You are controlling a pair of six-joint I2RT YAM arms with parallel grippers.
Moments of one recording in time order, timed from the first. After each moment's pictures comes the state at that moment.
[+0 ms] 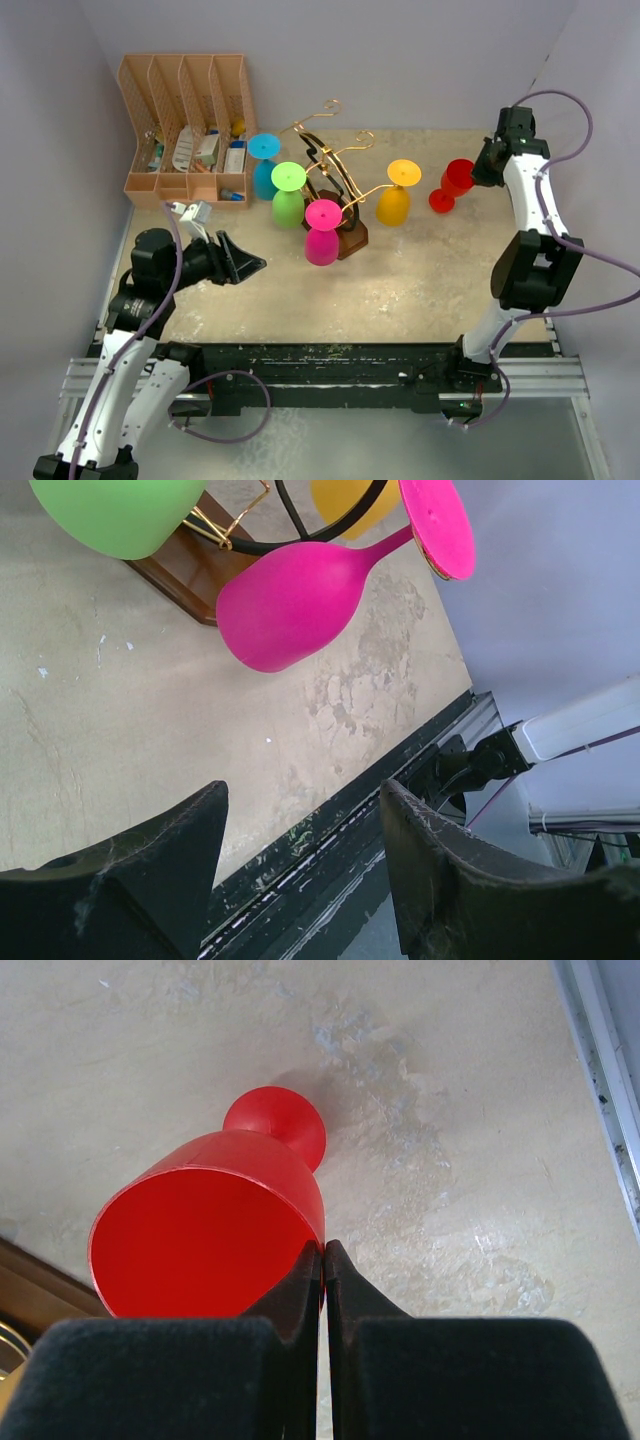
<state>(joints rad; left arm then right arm) -0.19 0.61 0.73 -0.50 0.62 -0.56 -0.18 1.77 1.69 -0.84 0.09 0.29</state>
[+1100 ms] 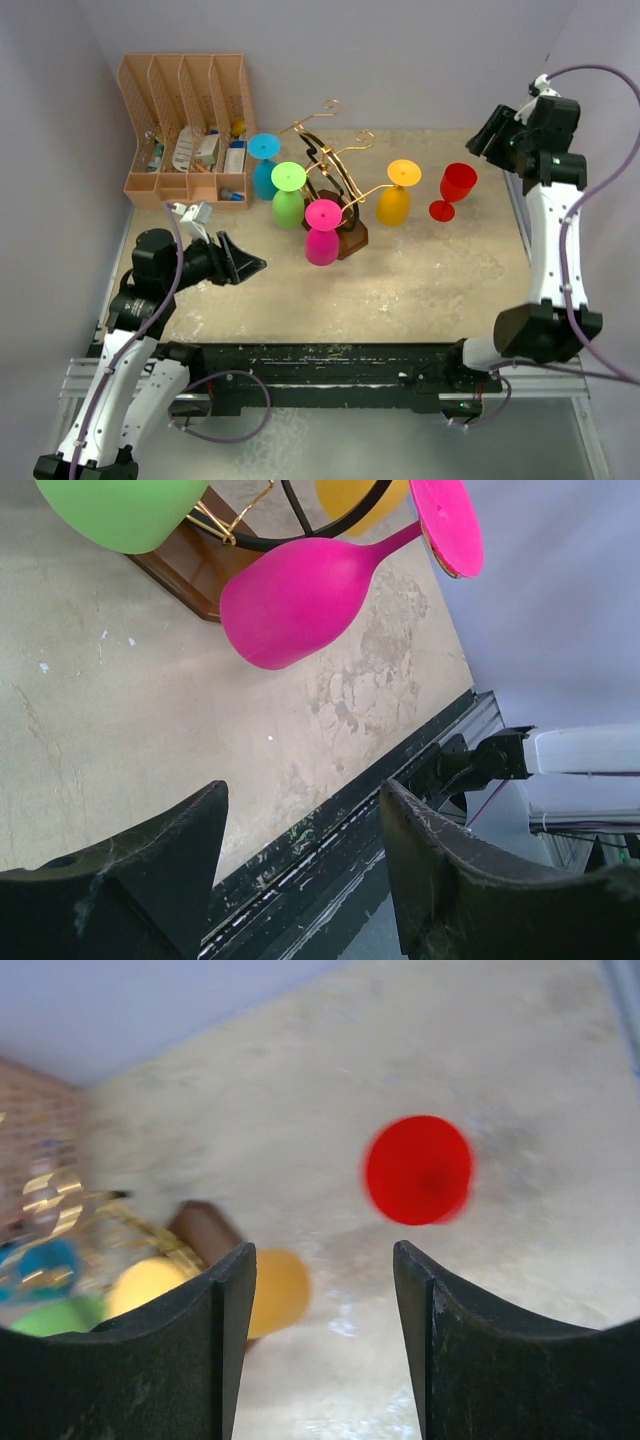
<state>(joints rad) -0.19 0.62 0.72 -0.50 0.62 -0.56 -0.18 1.50 1.69 -0.80 -0.10 0.31</state>
